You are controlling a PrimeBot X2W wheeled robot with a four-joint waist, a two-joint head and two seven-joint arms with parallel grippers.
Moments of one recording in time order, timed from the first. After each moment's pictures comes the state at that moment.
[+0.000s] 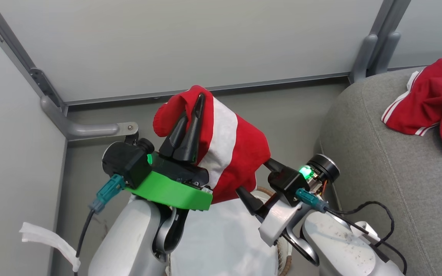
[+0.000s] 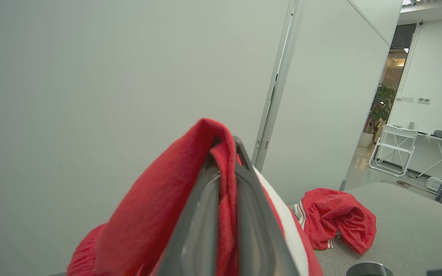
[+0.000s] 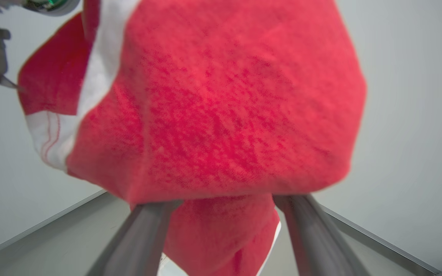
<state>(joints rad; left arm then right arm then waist) -0.38 0.05 -0.46 0.10 -0.47 -0.13 -0.26 -0.46 -0.07 0.61 0.41 0.14 0.13 -0.26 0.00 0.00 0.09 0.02</state>
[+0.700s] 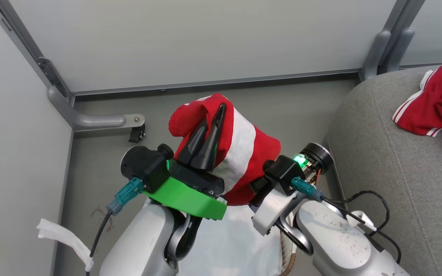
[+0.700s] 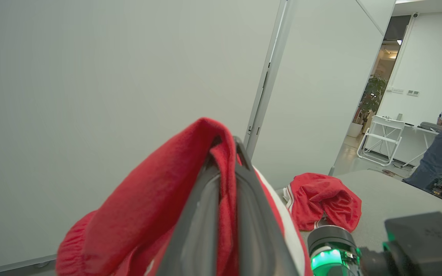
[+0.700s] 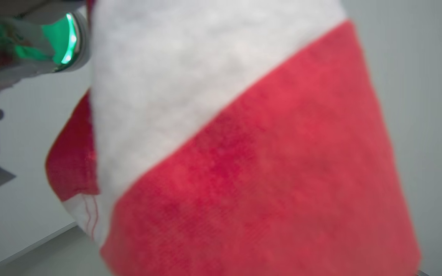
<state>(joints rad) -0.39 0.05 -0.54 0.11 -0.50 -0.13 -0.26 -0.51 -0.05 0.62 0.41 0.16 0.13 -0.26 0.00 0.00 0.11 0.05</state>
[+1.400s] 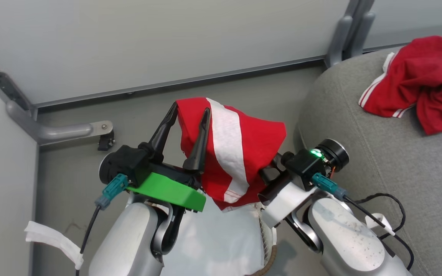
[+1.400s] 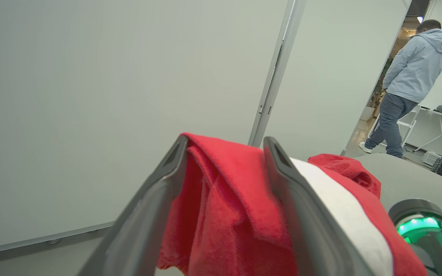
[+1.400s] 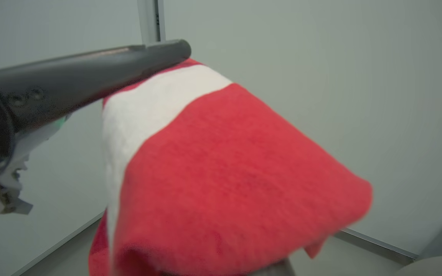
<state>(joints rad) -0.38 0.05 -0.45 0.21 -0.45 -0.11 -0.26 -0.46 -0.05 0.52 0.30 0.16 0.13 -0.26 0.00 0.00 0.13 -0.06</state>
